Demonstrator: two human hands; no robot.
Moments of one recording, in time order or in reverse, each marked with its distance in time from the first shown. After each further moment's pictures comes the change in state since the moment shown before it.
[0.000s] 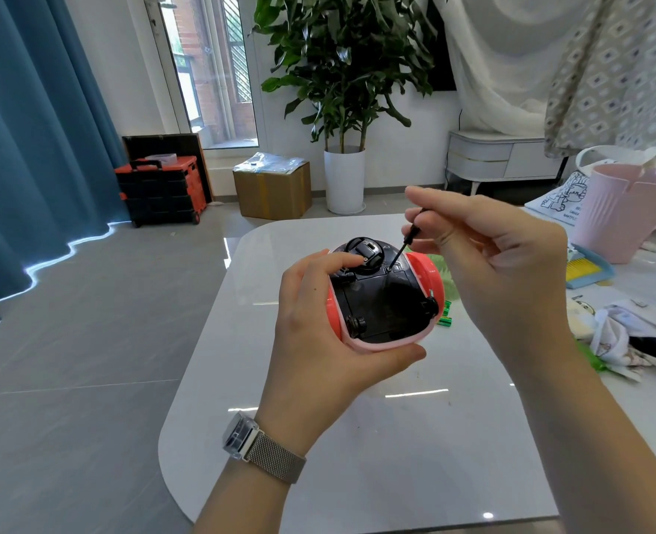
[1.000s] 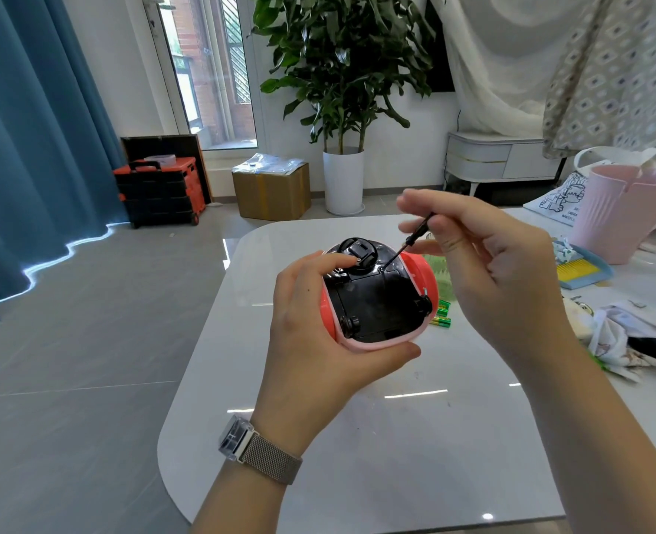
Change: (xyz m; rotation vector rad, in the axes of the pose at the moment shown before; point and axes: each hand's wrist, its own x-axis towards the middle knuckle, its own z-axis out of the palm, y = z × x) left_hand 0.000 -0.001 -0.002 -0.016 0.019 -0.010; right_hand -0.001 0.006 -0.004 -0.041 -0.105 0.001
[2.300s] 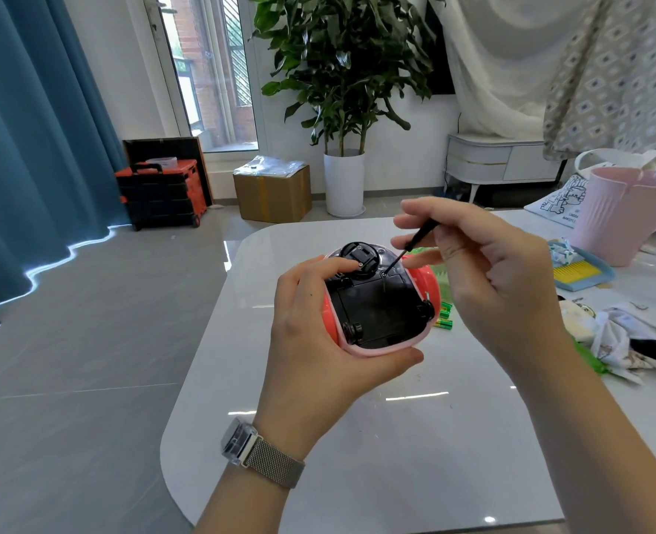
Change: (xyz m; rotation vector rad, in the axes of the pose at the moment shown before) left_hand -0.001 -0.003 -0.001 0.032 0.008 0.022; right_hand -0.003 0.003 0.004 0.051 -0.017 -0.033
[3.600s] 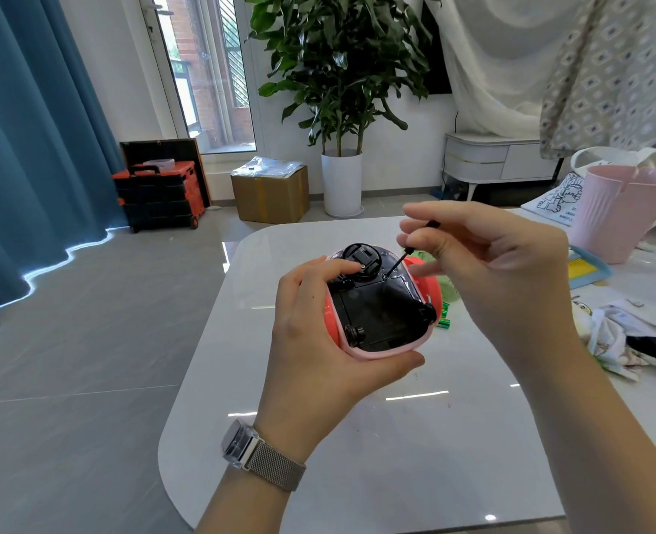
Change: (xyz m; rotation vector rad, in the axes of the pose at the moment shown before) left_hand -0.001 0.003 0.002 0.001 -0.021 0.003; right_hand 0.003 -0.011 -0.007 0.025 0.061 0.081
